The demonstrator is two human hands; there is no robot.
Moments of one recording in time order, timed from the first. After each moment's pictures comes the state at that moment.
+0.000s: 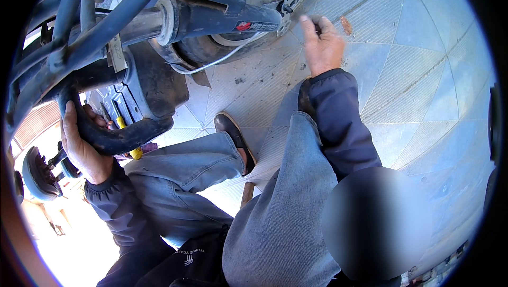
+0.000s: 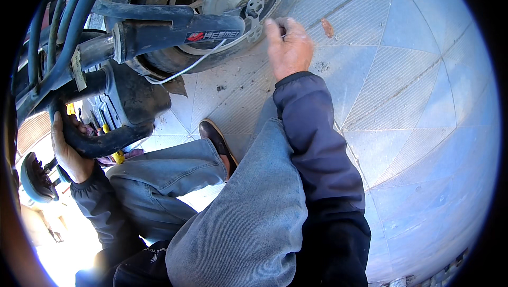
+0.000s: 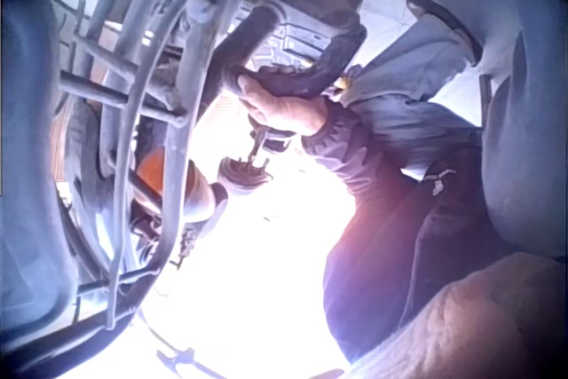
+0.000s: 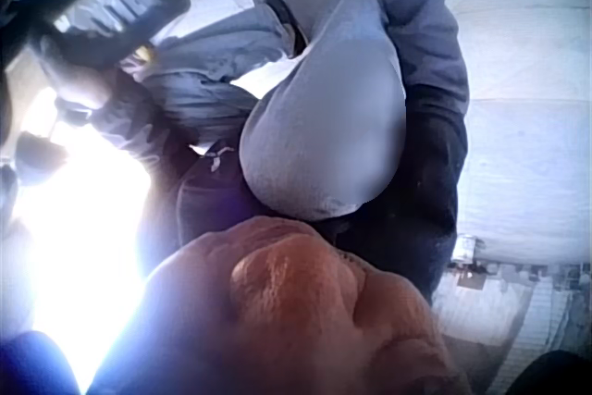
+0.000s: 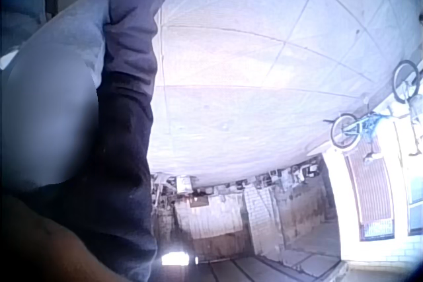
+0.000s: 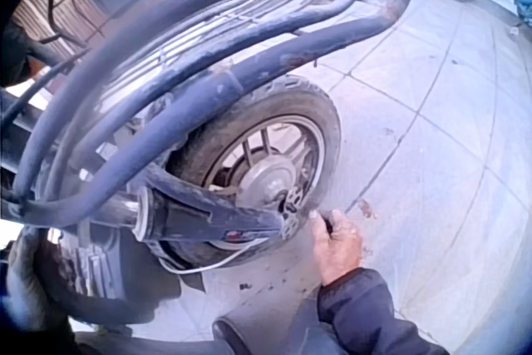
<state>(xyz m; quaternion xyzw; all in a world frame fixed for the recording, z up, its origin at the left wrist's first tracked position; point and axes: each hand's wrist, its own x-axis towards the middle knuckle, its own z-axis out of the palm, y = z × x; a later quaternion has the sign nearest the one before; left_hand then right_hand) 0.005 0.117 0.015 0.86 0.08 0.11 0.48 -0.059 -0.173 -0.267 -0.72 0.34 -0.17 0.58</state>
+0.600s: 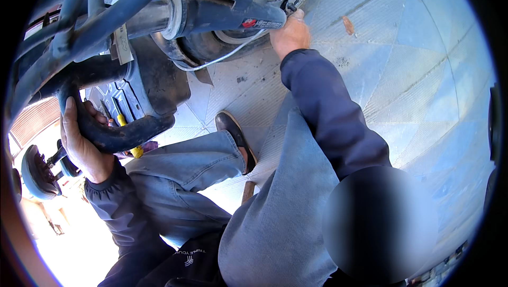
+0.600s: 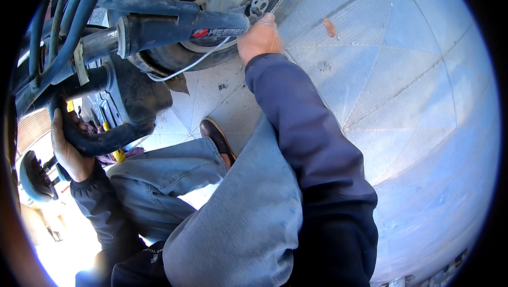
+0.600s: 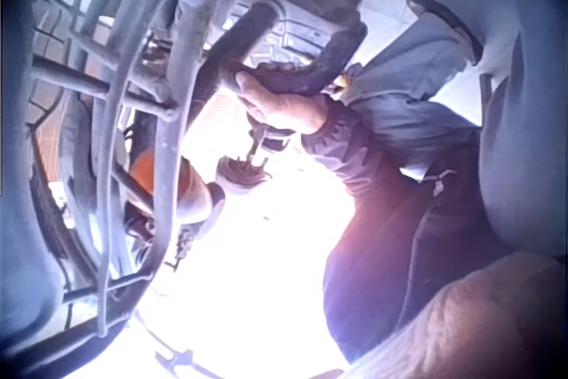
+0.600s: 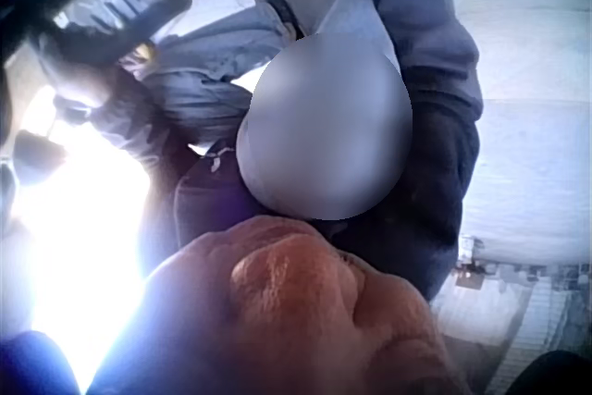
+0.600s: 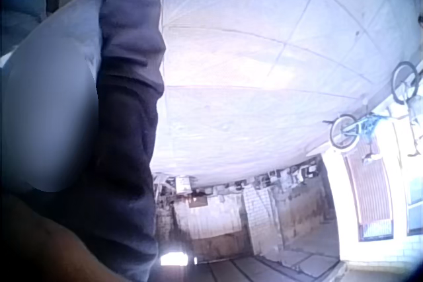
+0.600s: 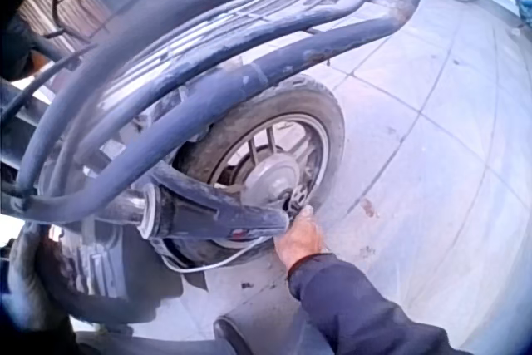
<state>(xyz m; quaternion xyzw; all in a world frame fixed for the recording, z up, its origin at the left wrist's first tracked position) 0.006 0.115 0.014 0.87 0.06 0.11 0.48 -0.007 -0.131 -0.274 -0.76 0.40 0.00 0.51</state>
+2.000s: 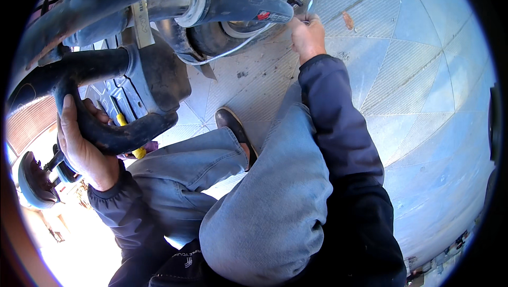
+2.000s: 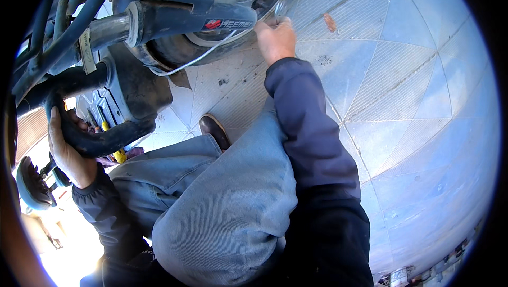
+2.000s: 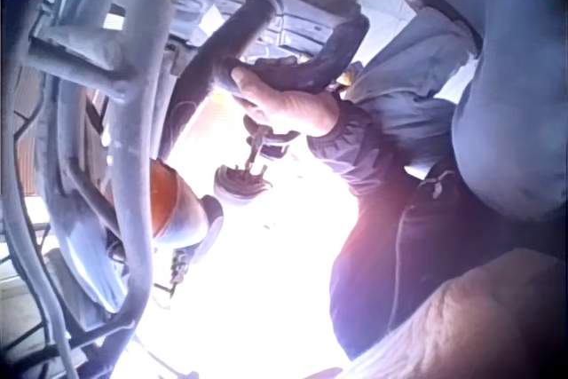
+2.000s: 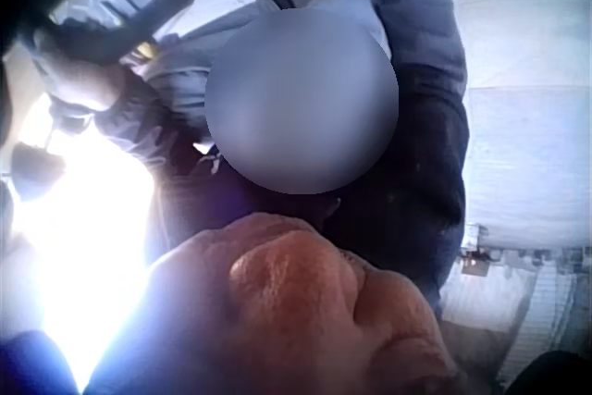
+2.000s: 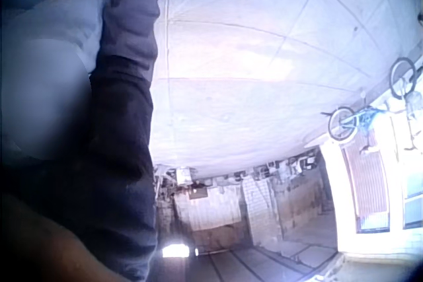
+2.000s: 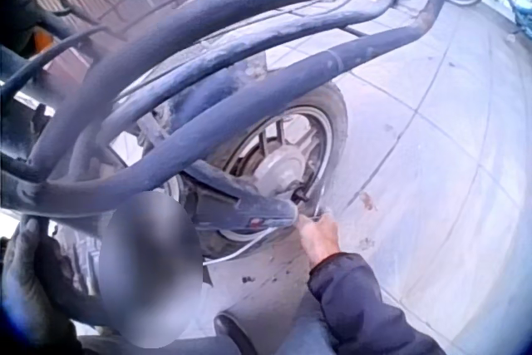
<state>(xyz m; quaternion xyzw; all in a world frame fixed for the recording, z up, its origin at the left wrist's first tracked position) 0.007 0.124 0.013 0.88 0.03 0.09 0.46 -0.025 -0.138 -0.300 -0.61 0.44 -0.06 0.65</state>
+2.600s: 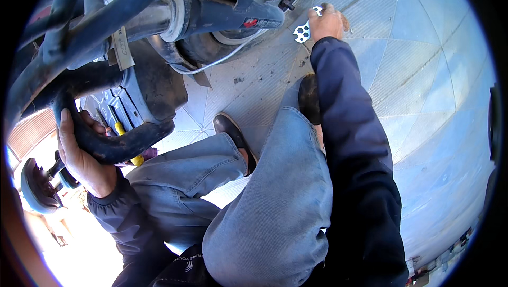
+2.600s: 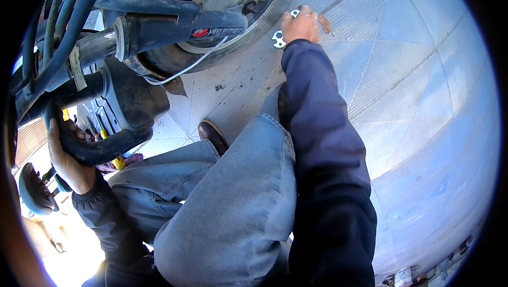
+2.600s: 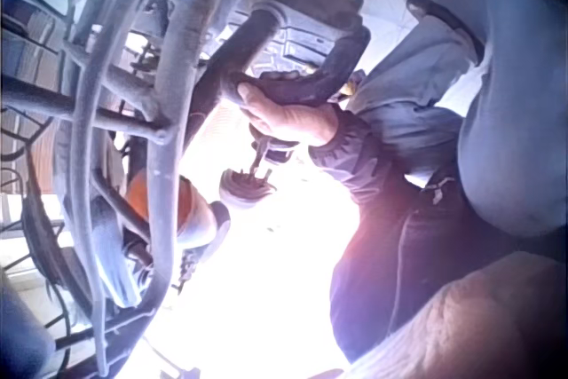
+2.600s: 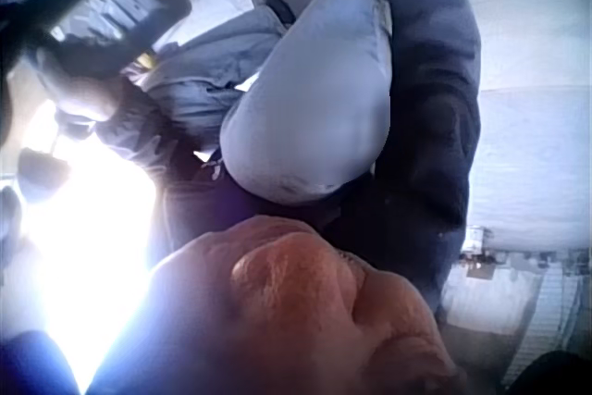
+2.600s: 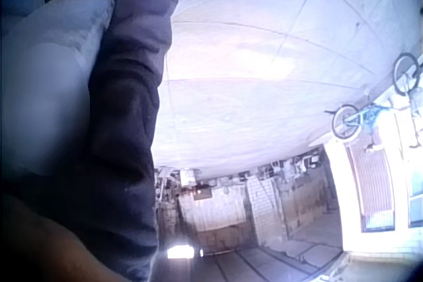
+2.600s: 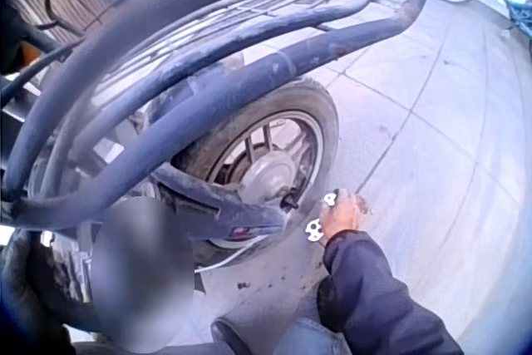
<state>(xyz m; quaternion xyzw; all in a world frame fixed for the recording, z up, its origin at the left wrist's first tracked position) 0.008 0.122 0.012 0.88 0.06 0.10 0.47 -0.020 -0.205 -0.354 -0.82 0.43 -0.09 0.37</state>
